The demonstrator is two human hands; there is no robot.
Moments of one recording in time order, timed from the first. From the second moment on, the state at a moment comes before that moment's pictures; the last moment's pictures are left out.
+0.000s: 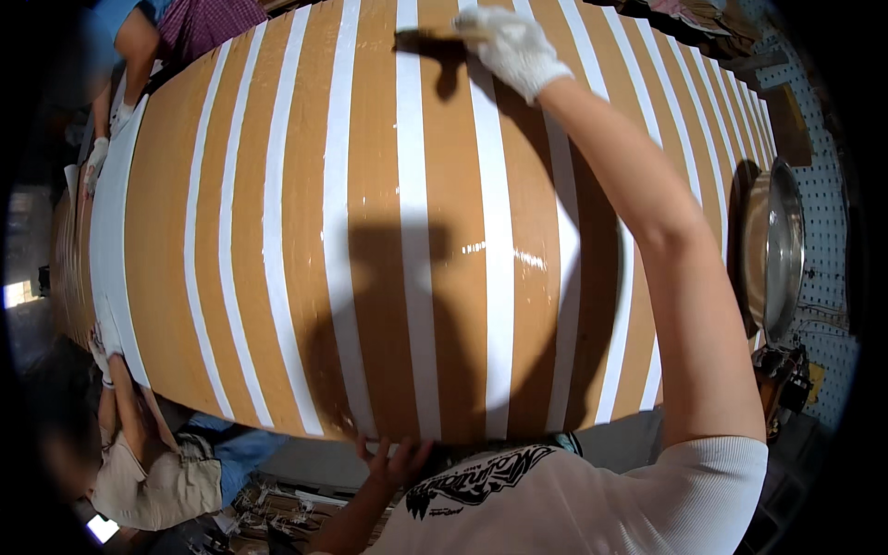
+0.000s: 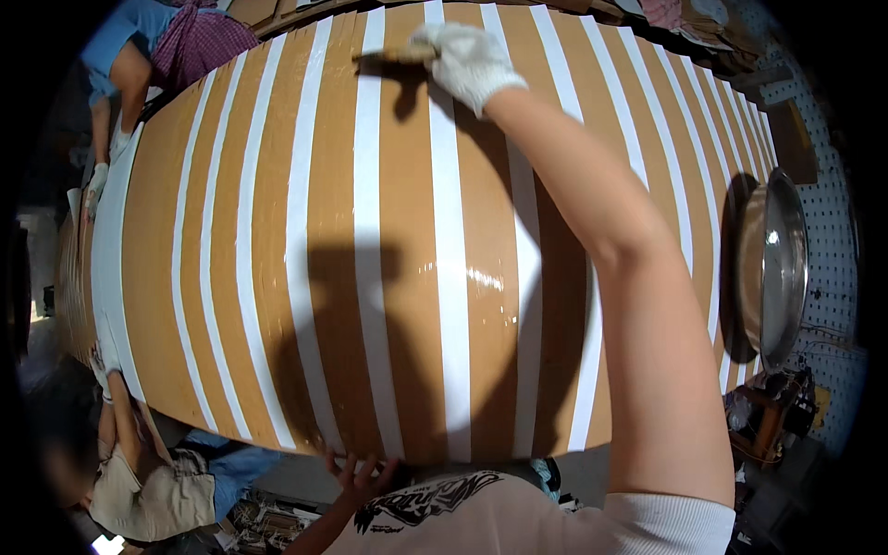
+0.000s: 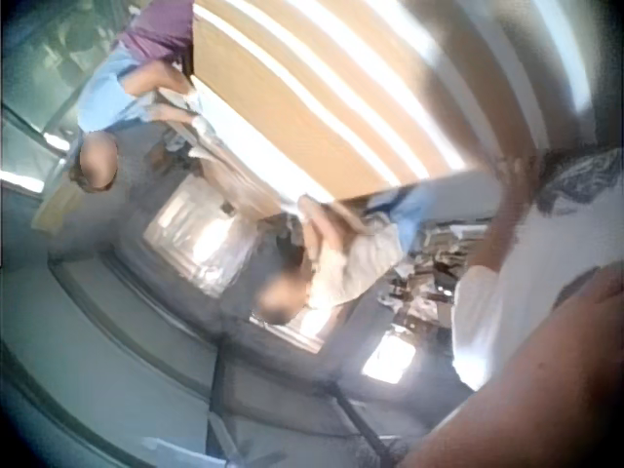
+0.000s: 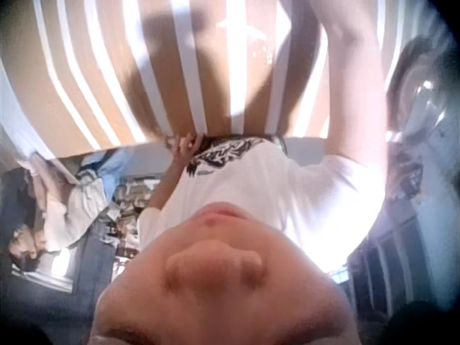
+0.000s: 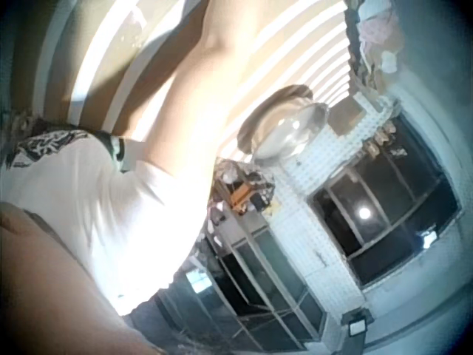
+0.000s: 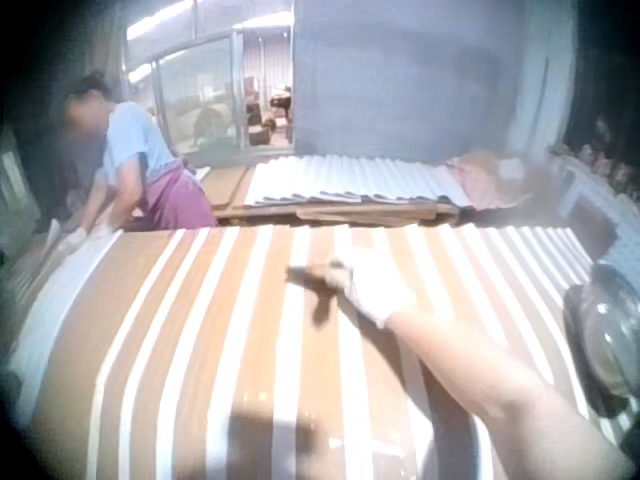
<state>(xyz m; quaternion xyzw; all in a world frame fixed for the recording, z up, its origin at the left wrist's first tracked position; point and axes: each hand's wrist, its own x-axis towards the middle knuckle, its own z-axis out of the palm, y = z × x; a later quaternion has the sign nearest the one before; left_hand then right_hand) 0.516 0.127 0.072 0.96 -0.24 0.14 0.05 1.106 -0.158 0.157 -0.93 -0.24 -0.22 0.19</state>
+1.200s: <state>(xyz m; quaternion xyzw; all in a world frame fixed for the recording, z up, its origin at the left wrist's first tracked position) 0.514 0.113 0.108 0.95 -0.21 0.14 0.17 0.648 -0.201 0.205 -0.97 -0.22 -0.04 0.08</state>
